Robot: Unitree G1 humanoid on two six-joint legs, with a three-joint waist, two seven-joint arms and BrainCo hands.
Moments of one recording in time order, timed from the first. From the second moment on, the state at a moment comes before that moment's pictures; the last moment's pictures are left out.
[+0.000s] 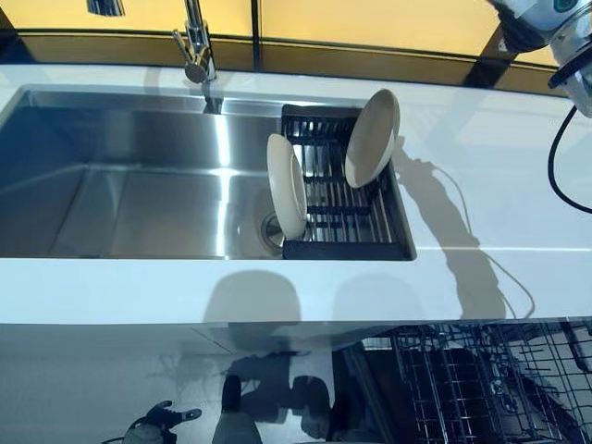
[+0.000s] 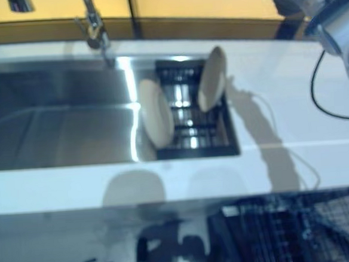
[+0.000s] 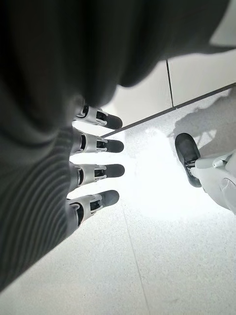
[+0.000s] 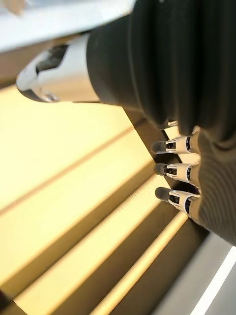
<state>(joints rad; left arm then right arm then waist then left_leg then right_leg) -0.02 0.42 -0.25 1.10 -0.09 0.09 0.06 -1.45 -1.23 0.97 0.43 -0.94 -0.04 -0.31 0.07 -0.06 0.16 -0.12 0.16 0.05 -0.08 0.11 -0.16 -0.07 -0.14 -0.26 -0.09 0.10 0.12</state>
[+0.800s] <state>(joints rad) -0.04 0.42 -0.25 1.09 -0.09 0.07 0.06 -1.44 -1.19 0.97 0.44 -1.03 -0.07 -0.29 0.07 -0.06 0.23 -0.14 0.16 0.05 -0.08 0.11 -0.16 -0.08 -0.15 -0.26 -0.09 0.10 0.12</state>
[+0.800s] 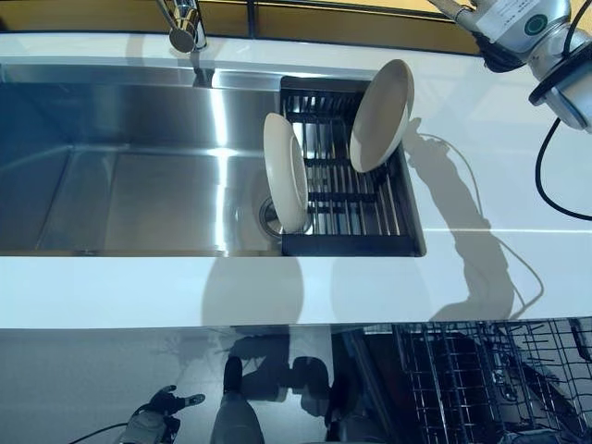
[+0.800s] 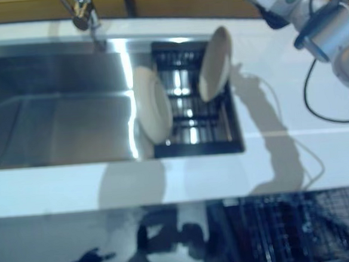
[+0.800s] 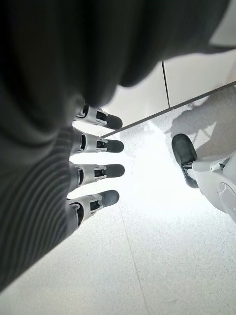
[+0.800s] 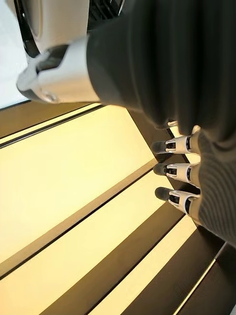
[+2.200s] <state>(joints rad) -0.06 0.42 -0.26 1.08 -0.14 0.03 0.06 -1.44 -1.15 0.99 0.40 -1.16 -0.12 -0.24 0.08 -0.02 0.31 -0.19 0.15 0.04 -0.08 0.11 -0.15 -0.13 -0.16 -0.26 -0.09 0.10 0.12</state>
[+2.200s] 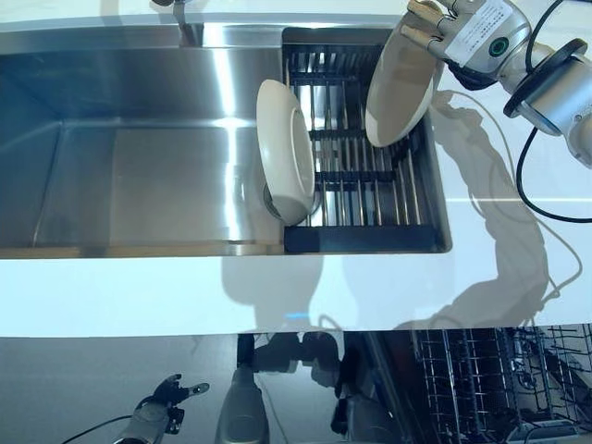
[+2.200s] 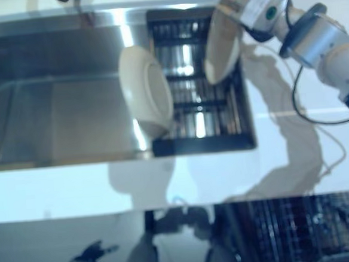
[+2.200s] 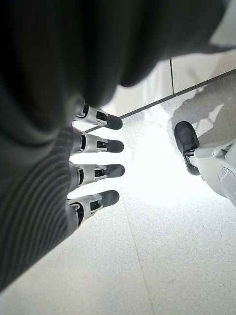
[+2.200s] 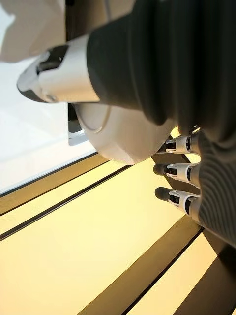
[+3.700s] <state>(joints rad) -0.06 0.42 -0.25 1.07 -0.14 -0.01 0.05 -1.45 -1.15 1.02 0.40 -1.24 -0.23 -0.10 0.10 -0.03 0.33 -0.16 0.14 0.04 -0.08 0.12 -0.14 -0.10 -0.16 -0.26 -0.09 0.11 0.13</state>
